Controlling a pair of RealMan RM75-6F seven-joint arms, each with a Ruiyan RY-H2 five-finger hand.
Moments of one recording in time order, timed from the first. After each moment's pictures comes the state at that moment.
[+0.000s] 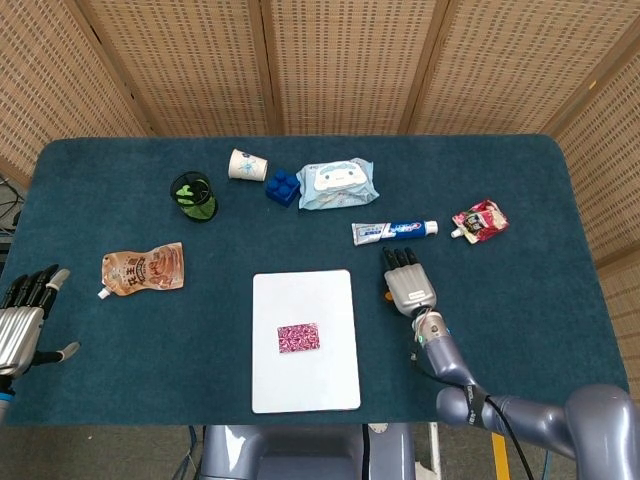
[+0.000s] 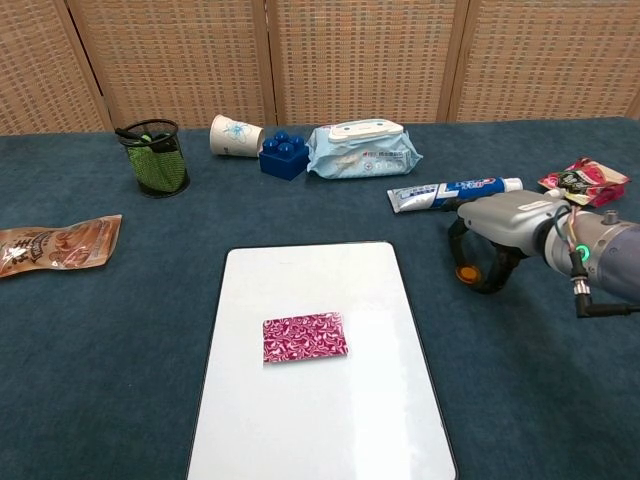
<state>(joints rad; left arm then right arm) -0.17 -1.02 -0.04 -1.73 1.36 1.30 0.12 0.81 -1.68 0.13 -1.32 -0.79 0.93 -0.66</state>
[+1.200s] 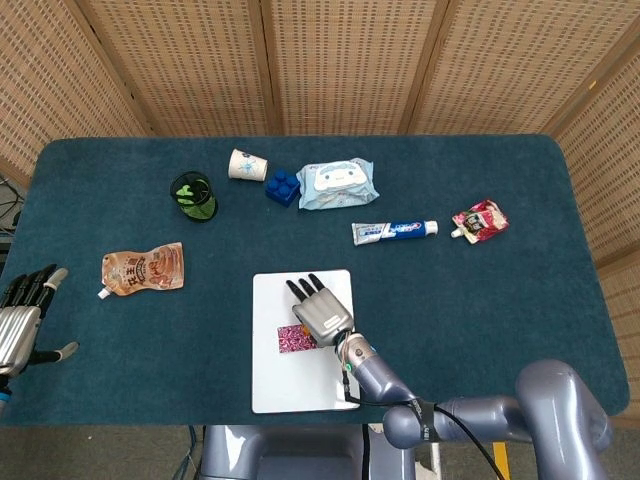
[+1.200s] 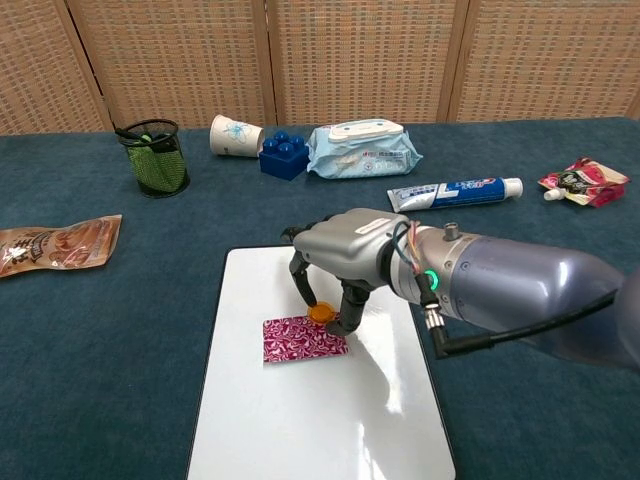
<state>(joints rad) -0.18 -1.00 -0.03 -1.72 1.37 1.28 0.06 1.03 -1.78 0.16 -1.54 -0.71 0.93 -0.85</state>
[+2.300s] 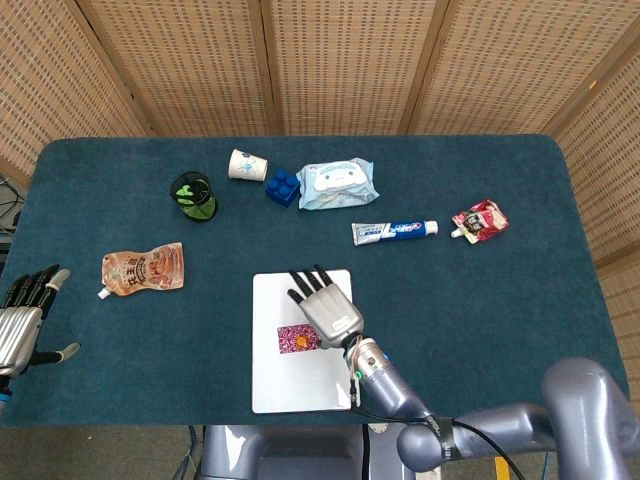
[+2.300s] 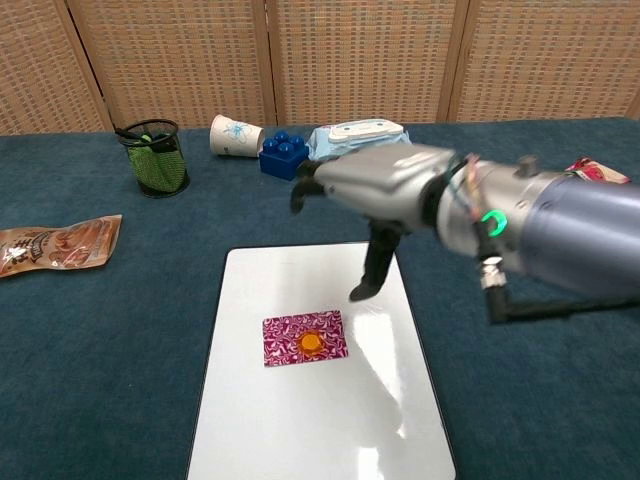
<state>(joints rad) -0.18 -1.01 -0.02 -1.70 1.40 1.29 0.04 0.98 -1.62 0.15 -1.82 -0.78 1.15 -0.86</state>
